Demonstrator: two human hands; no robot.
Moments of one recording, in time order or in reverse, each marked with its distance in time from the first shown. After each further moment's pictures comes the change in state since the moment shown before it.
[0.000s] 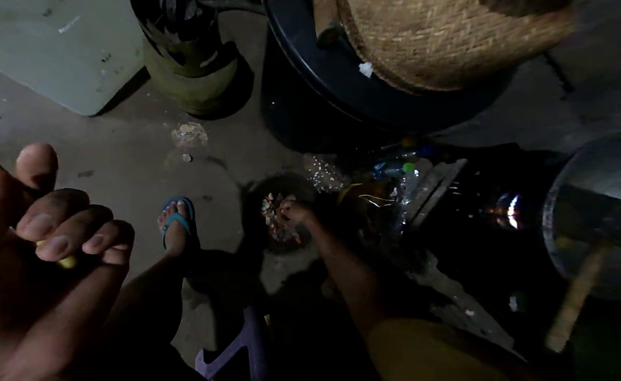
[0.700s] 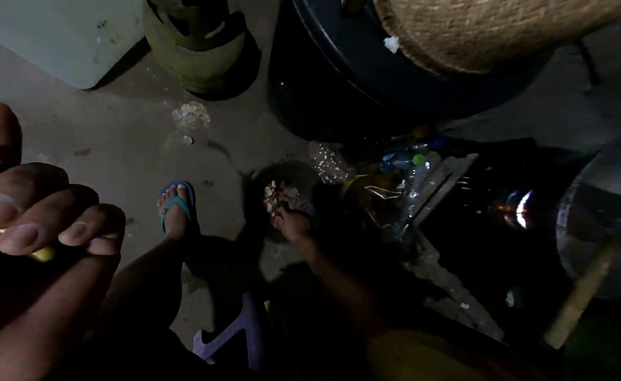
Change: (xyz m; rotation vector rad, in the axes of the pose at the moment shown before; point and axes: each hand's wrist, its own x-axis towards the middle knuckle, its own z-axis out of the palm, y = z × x) left_hand -0.009 -0.003 0.006 -0.018 0.061 0.055; right_hand -0.026 -0.004 0.075 -0.240 0.139 0.061
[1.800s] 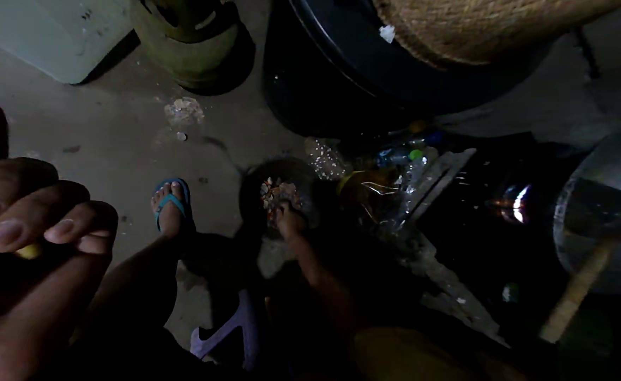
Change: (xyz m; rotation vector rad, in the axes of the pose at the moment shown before) left_hand 0.009 -0.007 -0.007 -0.061 -0.062 -0.010; right_hand 0.002 0.000 0.008 0.284 0.093 0.180
